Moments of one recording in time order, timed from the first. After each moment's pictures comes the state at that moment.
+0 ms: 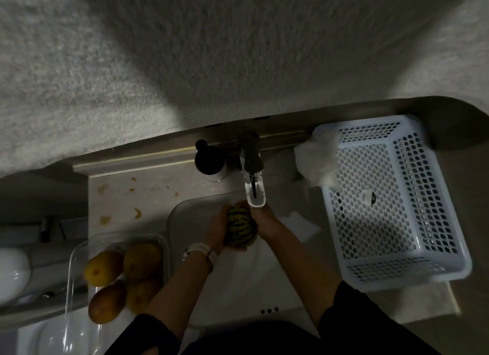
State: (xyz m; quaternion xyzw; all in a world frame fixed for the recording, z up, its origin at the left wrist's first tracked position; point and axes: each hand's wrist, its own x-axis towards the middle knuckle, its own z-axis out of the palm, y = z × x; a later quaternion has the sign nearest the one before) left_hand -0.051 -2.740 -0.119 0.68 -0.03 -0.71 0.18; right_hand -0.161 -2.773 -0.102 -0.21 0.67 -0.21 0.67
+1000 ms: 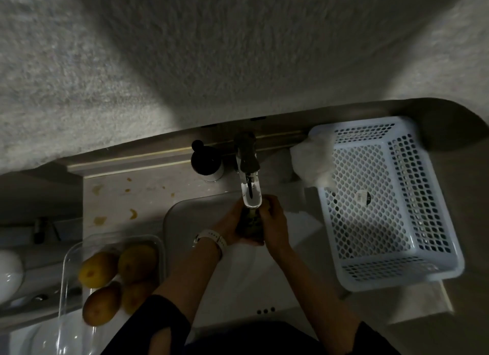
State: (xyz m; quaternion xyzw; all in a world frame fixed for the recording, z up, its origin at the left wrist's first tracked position) left_hand -0.079 -2.762 -0.111 0.53 -0.02 -0.83 0.15; right_hand -0.192 -2.733 -0.117 -0.34 0.72 -0.29 0.53
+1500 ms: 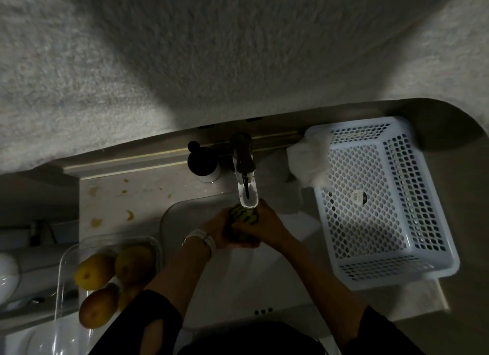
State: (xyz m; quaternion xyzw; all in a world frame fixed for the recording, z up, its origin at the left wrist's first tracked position) left_hand -0.062 -2.762 -0.102 0.52 0.07 -0.84 0.12; right_hand -0.204 -2.748 -0.107 -0.55 0.60 -0.15 0.56
